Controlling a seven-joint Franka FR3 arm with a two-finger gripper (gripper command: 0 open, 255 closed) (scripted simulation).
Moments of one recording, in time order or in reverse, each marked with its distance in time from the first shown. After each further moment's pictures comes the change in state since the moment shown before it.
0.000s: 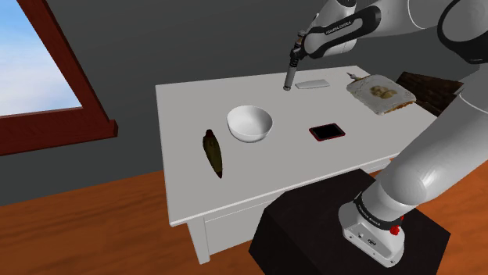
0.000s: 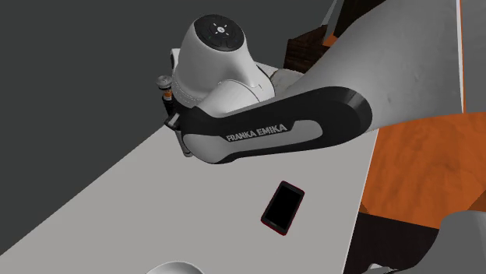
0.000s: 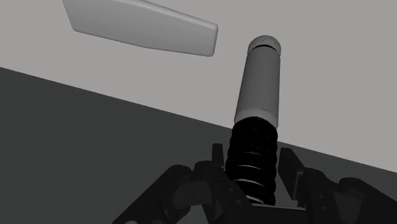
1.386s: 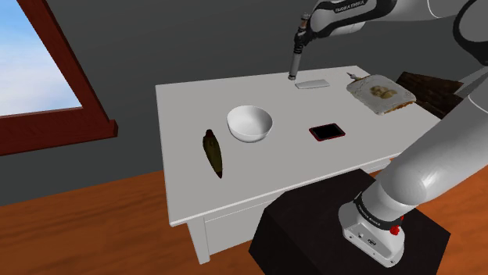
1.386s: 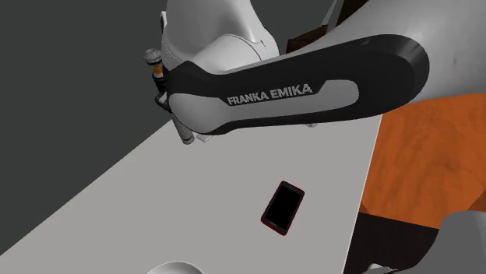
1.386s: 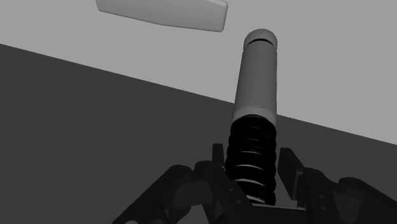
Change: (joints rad) arm 0.003 -0.066 0.003 0.101 0.004 -0.167 -0.013
